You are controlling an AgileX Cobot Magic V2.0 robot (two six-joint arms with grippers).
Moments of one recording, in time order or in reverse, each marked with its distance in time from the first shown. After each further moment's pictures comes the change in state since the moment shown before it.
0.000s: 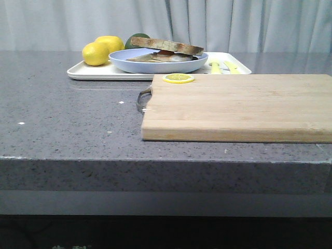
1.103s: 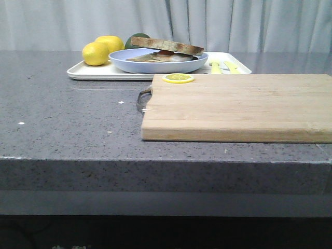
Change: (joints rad) left arm 0.002 0.000 0.328 -0.044 -0.364 -0.002; right arm 0.000 0.000 0.000 0.000 0.002 -0.002
